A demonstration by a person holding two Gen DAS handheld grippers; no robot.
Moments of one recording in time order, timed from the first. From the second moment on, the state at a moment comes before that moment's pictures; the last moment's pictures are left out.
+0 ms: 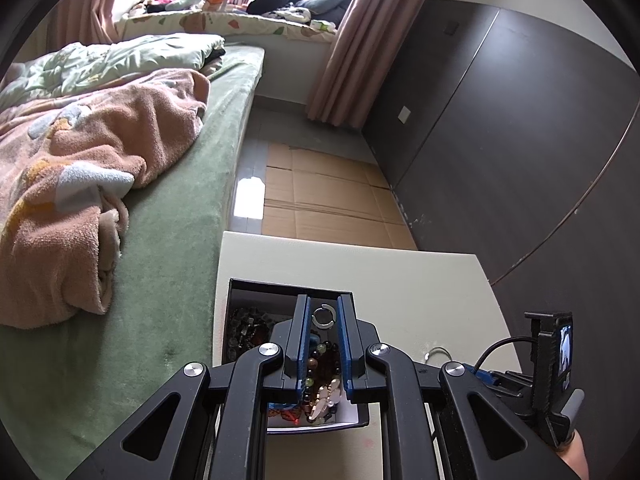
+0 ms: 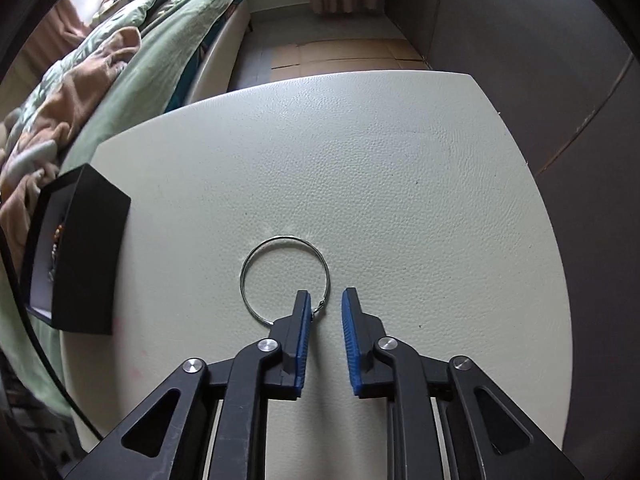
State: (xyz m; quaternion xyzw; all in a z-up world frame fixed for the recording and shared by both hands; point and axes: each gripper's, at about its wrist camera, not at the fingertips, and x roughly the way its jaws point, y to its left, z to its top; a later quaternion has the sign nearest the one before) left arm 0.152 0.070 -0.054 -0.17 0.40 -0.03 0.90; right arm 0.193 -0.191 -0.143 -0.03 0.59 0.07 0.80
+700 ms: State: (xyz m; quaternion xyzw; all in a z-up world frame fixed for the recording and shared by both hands) left arm 0.152 0.081 -0.065 -0.16 0.42 -0.02 0.89; right arm 0.187 -0.201 -0.117 0.08 0.55 0.15 0.81
